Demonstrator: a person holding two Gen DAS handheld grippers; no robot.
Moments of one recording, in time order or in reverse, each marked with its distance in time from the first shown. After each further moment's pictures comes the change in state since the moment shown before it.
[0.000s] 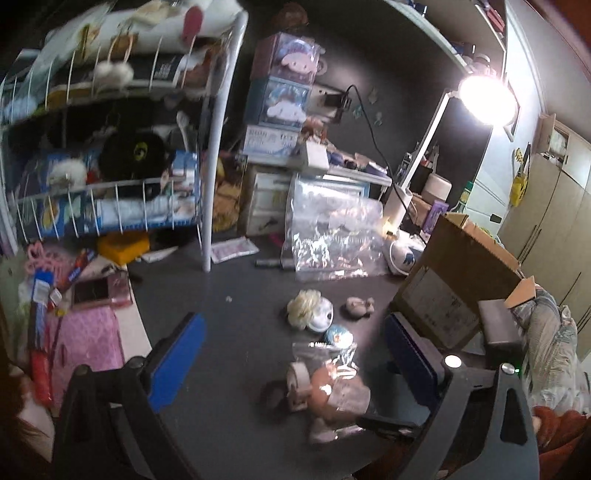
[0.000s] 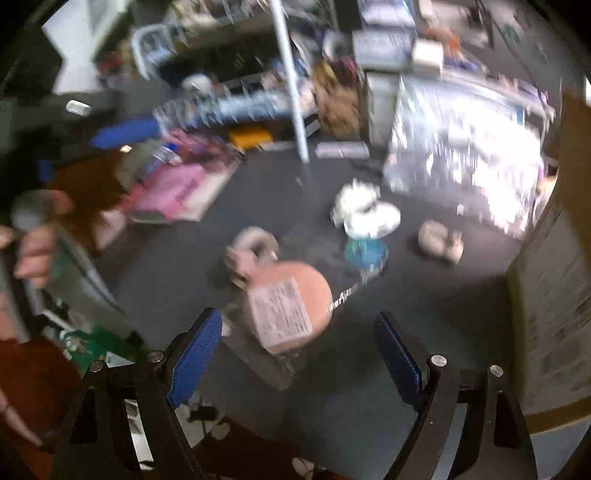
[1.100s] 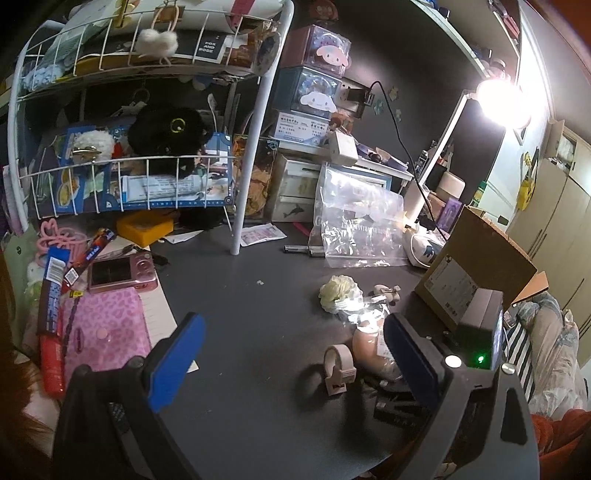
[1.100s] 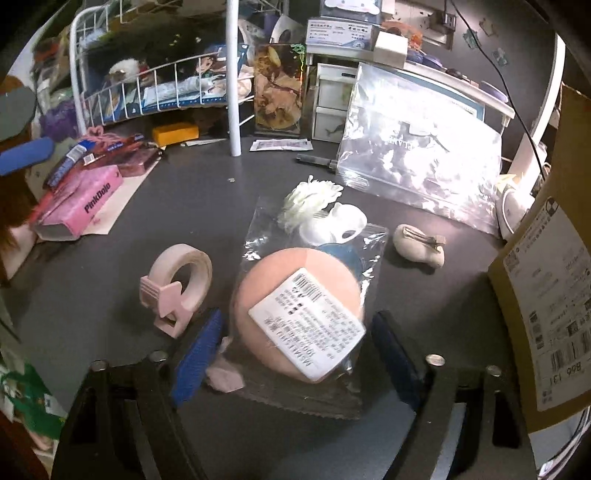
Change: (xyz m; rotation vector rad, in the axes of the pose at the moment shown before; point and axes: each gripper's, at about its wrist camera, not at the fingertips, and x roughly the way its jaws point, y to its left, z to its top) left arm -0.001 0.036 -0.013 -0.029 0.015 0.018; right arm 0.051 0.014 0.010 0.062 -0.047 -0.320
